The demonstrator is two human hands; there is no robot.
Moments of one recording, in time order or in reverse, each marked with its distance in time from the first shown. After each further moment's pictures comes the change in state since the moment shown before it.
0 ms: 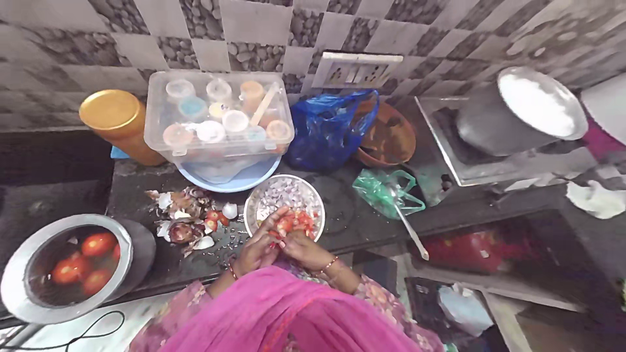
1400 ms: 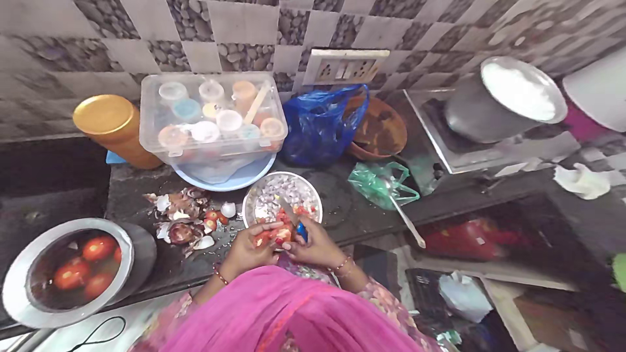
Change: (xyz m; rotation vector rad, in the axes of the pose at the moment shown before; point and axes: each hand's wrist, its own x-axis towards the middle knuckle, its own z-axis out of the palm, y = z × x) left_hand -0.019 0.032 0.005 0.751 0.157 -0.043; right_hand -0.018 0.014 -0.015 -0.373 0.254 -0.223
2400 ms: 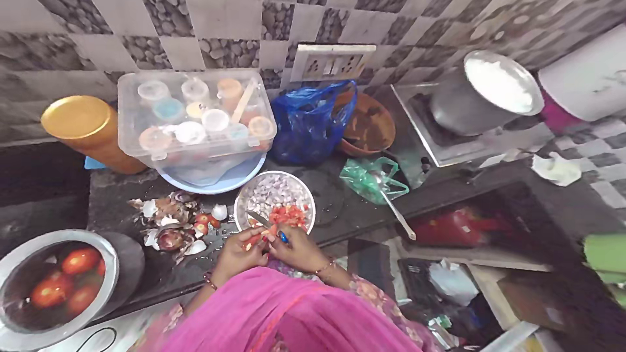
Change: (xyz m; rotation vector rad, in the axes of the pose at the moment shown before) left_hand -0.010 0.000 0.003 -0.024 0.120 -0.093; right_hand 0.006 -0.008 0.021 -0.286 -0.051 0.143
